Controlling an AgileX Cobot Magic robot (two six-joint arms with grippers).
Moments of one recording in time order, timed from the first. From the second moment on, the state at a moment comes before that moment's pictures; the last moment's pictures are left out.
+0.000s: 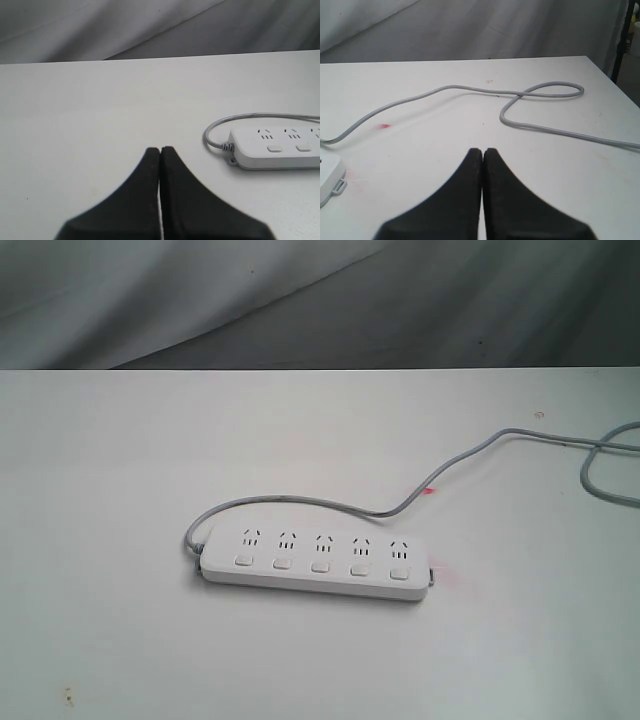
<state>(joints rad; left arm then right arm) -0.06 0.00 -0.03 0.01 0.39 -0.02 -0.07 0.01 0.00 0.04 0.34 -0.02</state>
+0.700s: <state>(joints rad) -0.06 0.00 -0.03 0.01 0.37 -0.02 -0.07 0.01 0.00 0.04 0.34 -0.02</state>
